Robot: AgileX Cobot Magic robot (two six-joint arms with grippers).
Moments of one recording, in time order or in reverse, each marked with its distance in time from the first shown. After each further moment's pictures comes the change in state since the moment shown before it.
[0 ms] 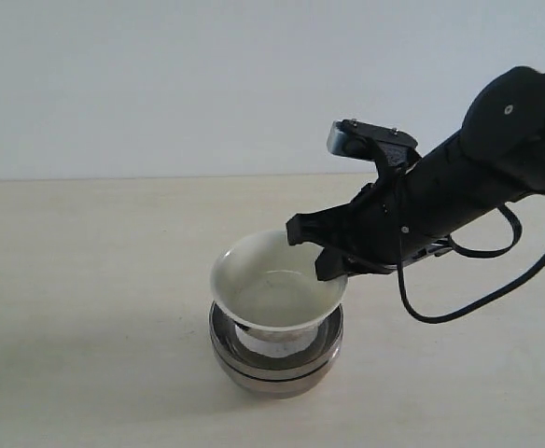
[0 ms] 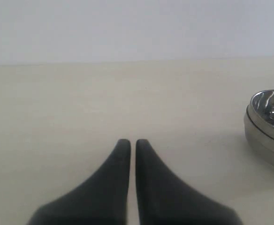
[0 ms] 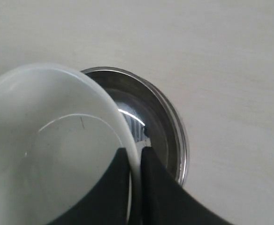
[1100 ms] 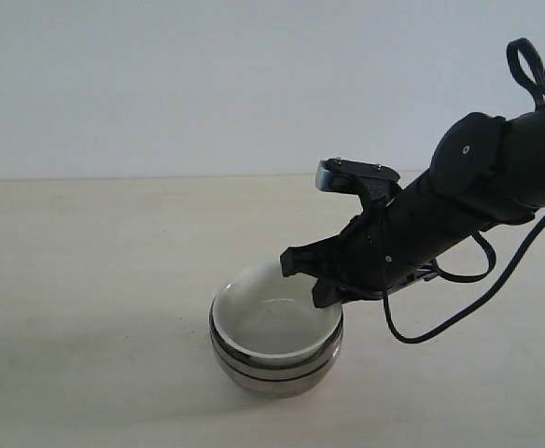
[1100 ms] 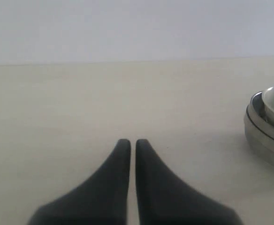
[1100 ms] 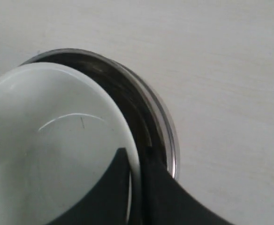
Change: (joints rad) left arm 0.000 0.000 0.000 0.000 0.000 0.000; right arm 0.011 0.109 0.000 0.010 -0.047 -0.027
